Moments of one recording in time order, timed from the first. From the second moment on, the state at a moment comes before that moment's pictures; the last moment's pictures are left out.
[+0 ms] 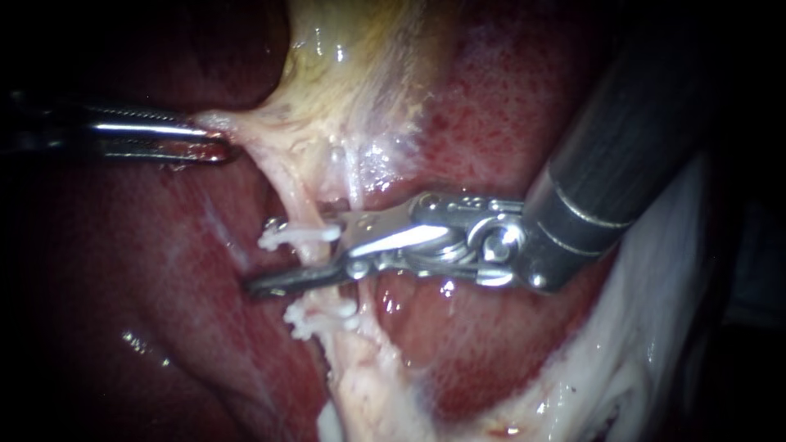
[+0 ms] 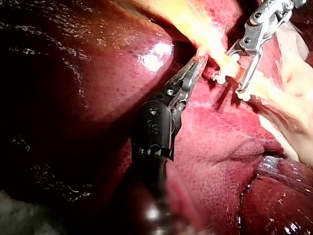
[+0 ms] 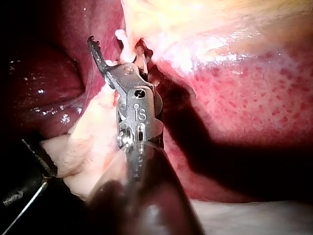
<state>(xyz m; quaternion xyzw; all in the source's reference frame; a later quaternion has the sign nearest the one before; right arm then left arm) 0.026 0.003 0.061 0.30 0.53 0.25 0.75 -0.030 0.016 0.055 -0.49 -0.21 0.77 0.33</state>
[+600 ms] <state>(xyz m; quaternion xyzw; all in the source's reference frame) 0.023 0.004 0.062 0.31 0.53 0.25 0.75 -0.030 0.016 0.055 -0.49 -0.21 0.77 0.33</state>
